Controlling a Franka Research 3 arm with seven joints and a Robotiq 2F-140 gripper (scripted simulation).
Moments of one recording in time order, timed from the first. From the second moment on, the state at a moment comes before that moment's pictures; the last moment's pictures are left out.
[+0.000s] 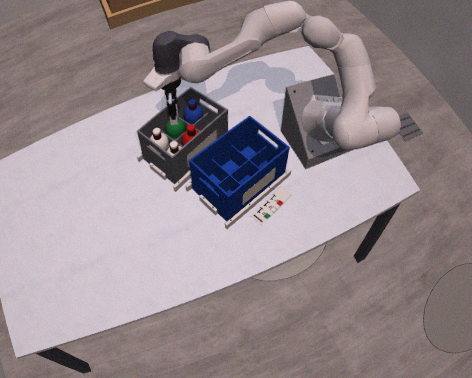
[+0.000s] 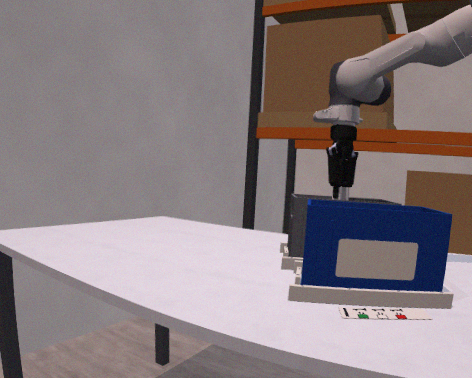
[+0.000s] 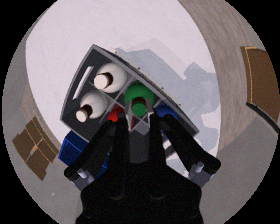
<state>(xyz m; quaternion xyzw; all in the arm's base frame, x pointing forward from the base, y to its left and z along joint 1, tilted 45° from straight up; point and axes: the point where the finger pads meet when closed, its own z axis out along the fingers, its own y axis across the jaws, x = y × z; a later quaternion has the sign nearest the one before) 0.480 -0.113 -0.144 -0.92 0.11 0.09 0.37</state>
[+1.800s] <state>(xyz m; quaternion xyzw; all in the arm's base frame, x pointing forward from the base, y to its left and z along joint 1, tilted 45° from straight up) 0.487 -0.166 -0.089 -0.92 0.11 0.09 0.37</state>
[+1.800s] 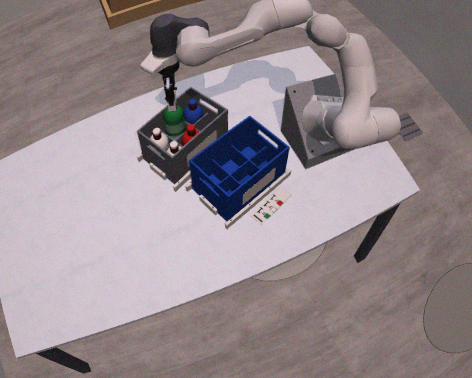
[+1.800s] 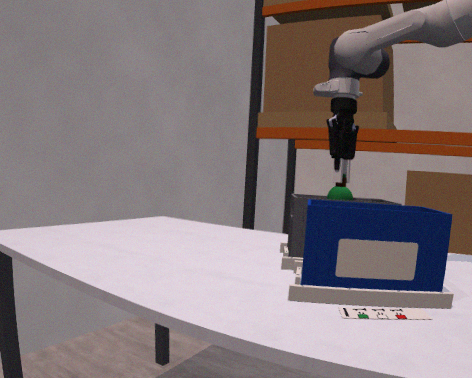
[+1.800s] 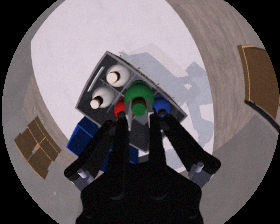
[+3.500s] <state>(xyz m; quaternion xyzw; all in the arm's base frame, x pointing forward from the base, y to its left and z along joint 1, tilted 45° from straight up) 0.493 -0.221 -0.037 -0.92 0.12 0.09 0.37</state>
